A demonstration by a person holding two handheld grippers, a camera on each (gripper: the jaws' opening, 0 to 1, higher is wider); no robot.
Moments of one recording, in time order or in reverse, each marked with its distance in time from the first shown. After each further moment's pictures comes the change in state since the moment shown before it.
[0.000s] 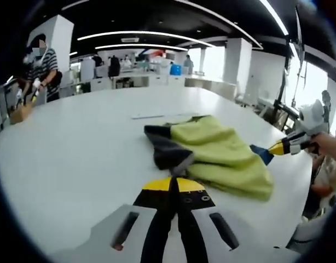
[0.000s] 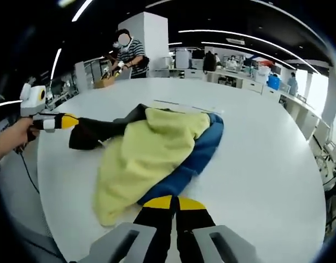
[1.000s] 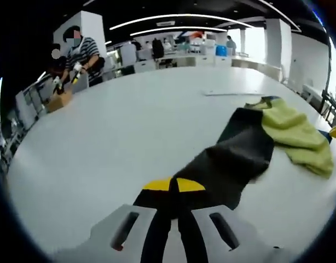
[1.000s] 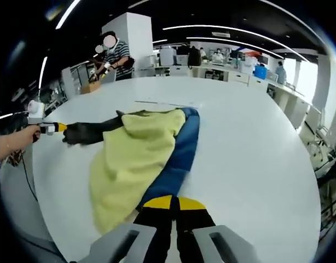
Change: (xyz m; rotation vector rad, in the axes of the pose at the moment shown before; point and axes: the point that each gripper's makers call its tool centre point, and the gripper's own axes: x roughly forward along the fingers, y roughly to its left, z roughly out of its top) left arm -0.003 0.139 -0.034 -0.011 0.165 0.347; right arm -0.015 -0.045 -0.007 0.095 0.031 -0.064
